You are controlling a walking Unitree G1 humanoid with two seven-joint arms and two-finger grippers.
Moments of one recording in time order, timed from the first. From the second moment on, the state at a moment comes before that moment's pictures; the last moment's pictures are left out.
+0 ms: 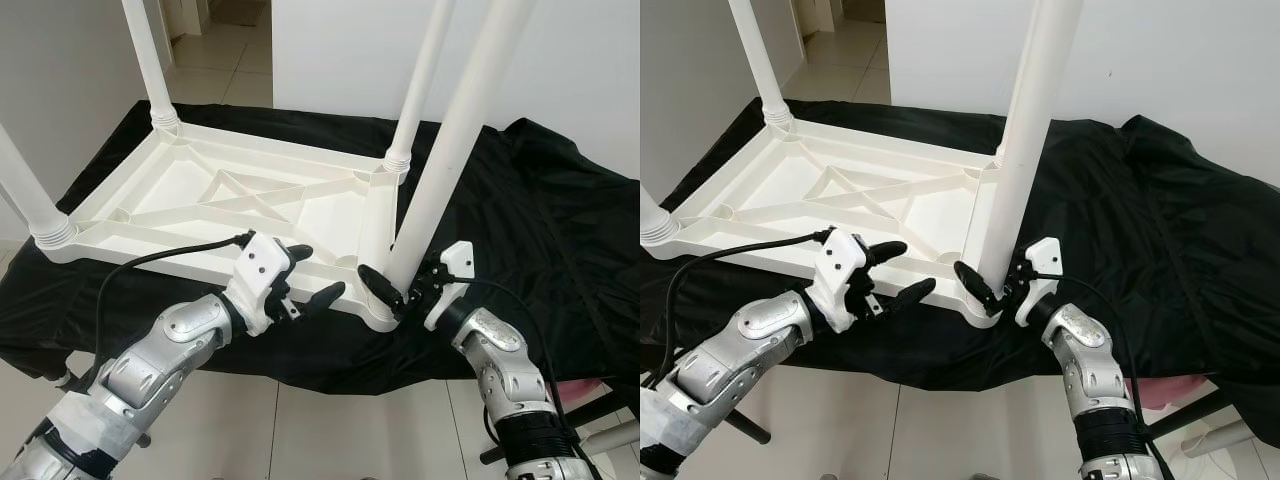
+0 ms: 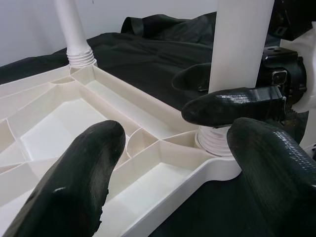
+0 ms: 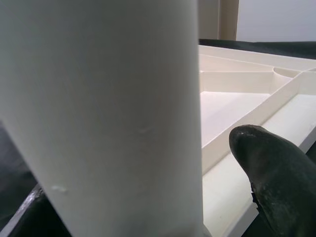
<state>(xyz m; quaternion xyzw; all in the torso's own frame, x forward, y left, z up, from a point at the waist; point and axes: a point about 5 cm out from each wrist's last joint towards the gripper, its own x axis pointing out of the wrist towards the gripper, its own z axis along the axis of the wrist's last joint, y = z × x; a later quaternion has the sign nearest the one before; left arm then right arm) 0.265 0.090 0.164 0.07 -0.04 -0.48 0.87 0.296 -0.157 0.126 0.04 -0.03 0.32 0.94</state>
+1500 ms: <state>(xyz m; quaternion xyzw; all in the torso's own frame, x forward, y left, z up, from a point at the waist) 0.248 0.070 0.149 0.09 0.02 -0.53 0.84 0.293 -0.168 0.131 -0.01 -0.05 0.32 0.95</state>
